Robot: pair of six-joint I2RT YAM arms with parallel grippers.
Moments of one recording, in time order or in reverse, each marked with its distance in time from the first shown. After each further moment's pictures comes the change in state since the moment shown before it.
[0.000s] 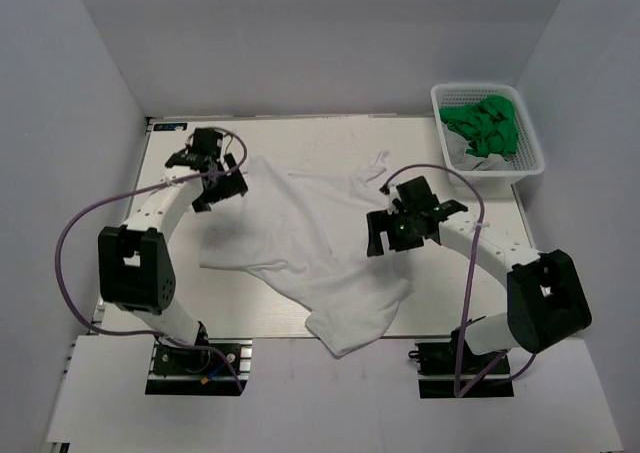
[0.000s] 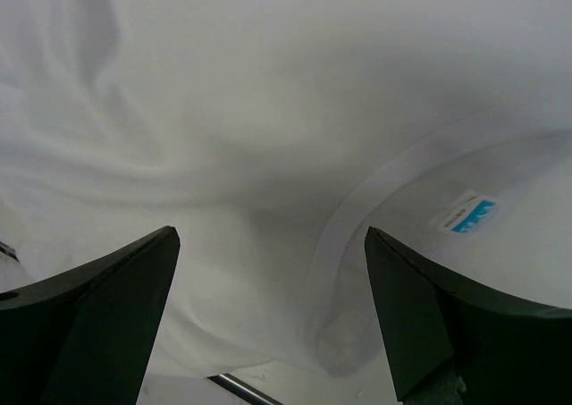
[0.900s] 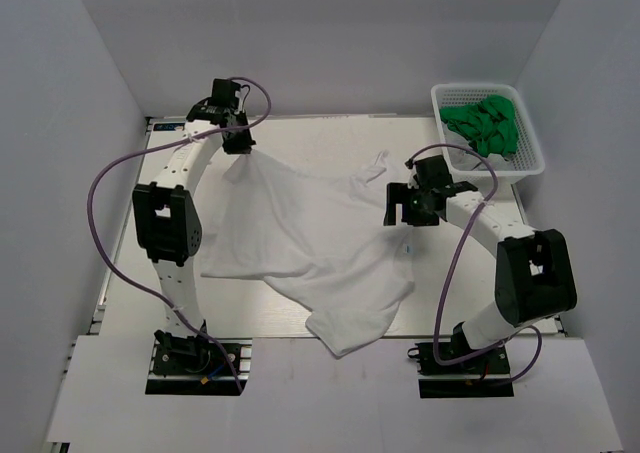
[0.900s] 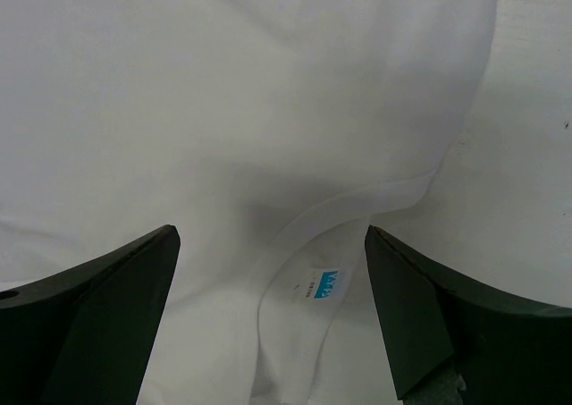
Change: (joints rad) left arm -0.038 0.389 0.583 -0.051 0.101 0.164; right arm -0.163 0.131 0.106 0.061 0.108 0.036
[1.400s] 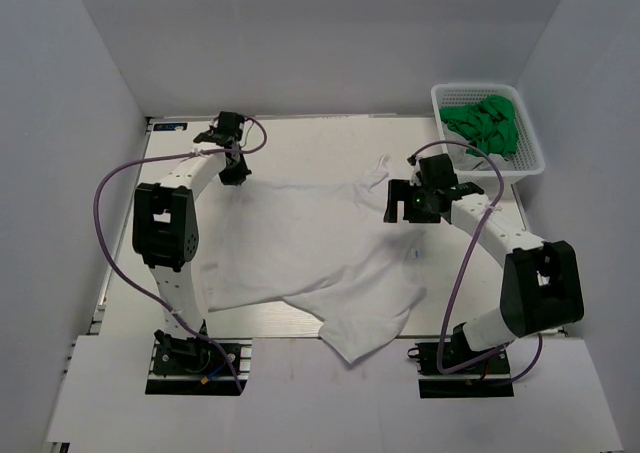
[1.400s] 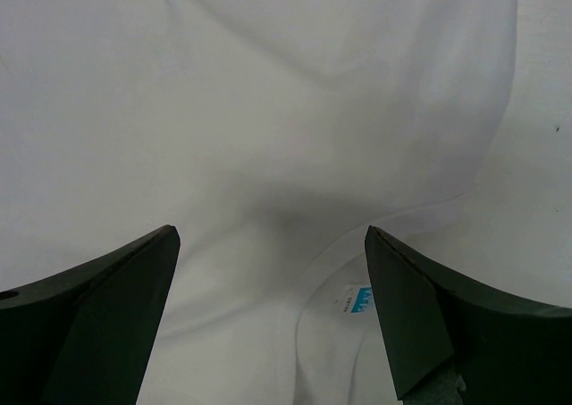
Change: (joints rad) left arm 0.000 -0.055 -0.346 0.124 -0.162 -0.102; right arm 0.000 -0.061 -0.001 -0.006 -0.016 0.000
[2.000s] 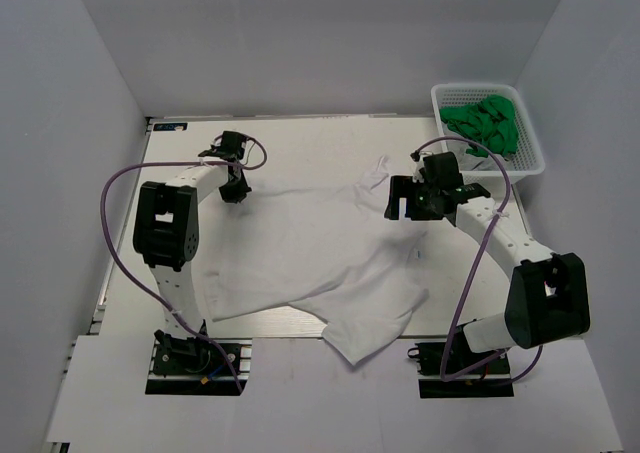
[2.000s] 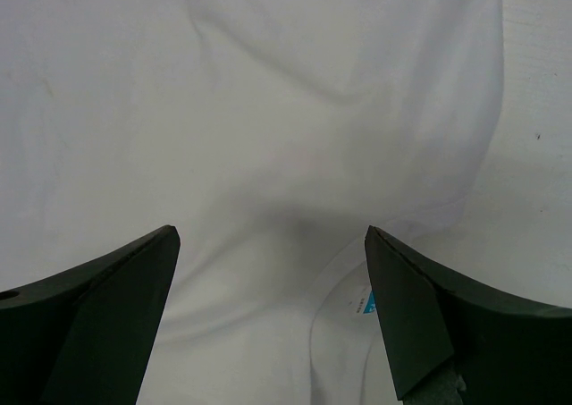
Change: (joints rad) left arm 0.000 0.007 -0.163 0.114 -0.023 -0.016; right arm 0.000 -0.061 0.002 -0.003 -0.003 0.000
